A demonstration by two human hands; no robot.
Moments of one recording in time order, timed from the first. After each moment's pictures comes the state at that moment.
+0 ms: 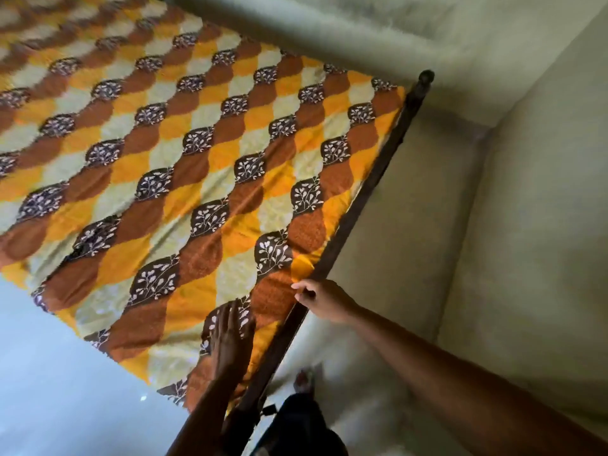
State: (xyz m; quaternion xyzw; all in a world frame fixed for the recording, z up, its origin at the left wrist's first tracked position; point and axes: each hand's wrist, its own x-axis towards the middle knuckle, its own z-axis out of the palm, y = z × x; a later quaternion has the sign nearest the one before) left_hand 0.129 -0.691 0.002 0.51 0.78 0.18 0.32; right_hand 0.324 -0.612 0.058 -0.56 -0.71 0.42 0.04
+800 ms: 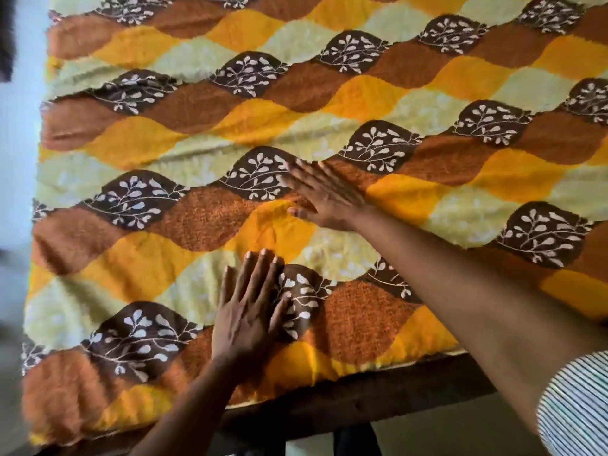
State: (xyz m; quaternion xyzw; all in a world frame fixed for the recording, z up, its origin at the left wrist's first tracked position) left_hand 0.194 -0.511 -0.122 0.44 0.89 0.05 0.10; right_hand 0.172 -0.243 -0.119 -0.01 -0.99 0.04 -0.16
